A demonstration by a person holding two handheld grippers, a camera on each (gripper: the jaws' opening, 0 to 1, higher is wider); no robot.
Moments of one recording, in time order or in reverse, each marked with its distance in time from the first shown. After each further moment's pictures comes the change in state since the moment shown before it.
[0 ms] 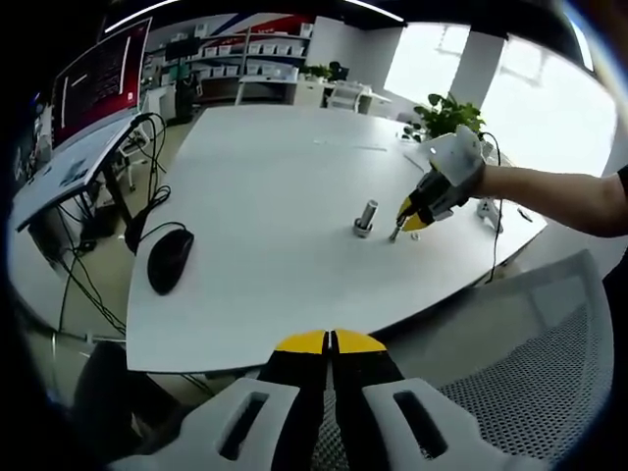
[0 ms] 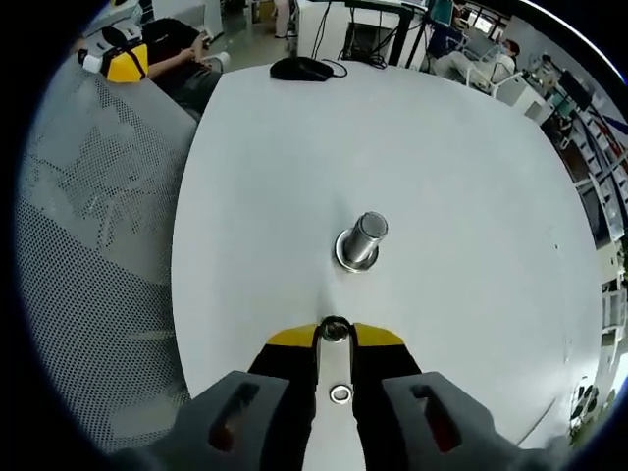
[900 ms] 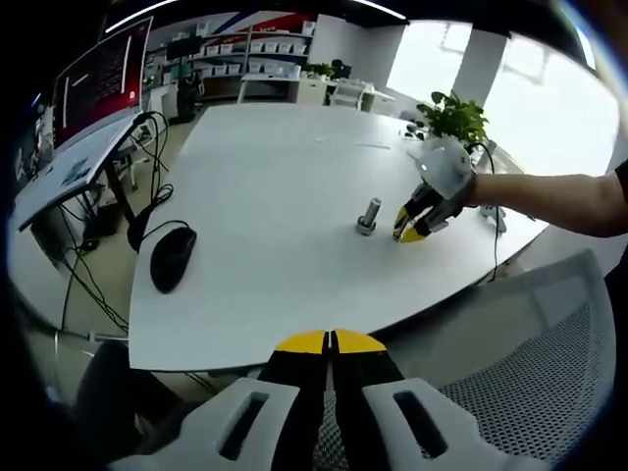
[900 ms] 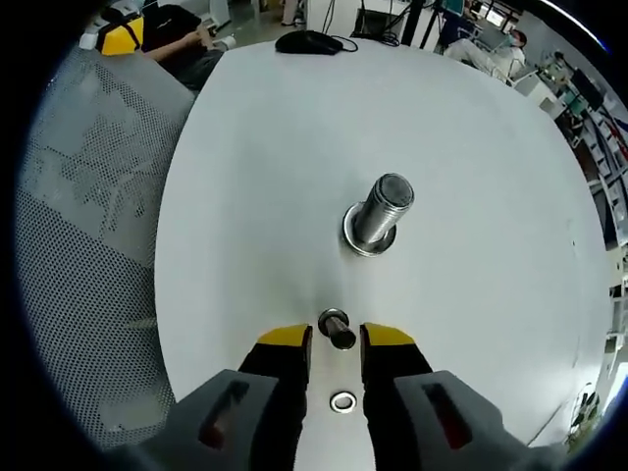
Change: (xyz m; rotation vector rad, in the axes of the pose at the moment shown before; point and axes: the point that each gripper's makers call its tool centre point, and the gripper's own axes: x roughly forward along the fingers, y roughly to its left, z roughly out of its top) left arm 0.000 0.002 -0.001 -0.003 0.004 0.013; right arm 0.022 0.004 -0.021 -0.017 0.037 0.025
